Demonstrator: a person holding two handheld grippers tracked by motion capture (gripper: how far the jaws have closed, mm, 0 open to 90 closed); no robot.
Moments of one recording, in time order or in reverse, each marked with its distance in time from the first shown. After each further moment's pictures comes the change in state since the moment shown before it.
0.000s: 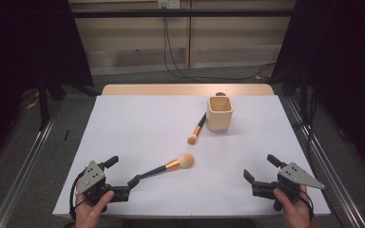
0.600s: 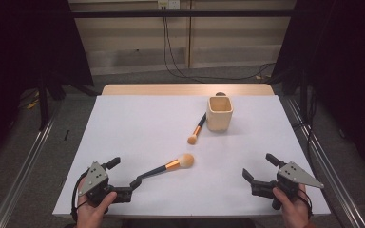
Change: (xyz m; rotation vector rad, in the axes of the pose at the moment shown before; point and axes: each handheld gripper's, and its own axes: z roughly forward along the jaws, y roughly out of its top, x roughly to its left) left arm -0.009 0.002 0.003 0.039 -0.003 0.016; right arm 0.002 0.001 0.003 -0.015 0.018 -0.003
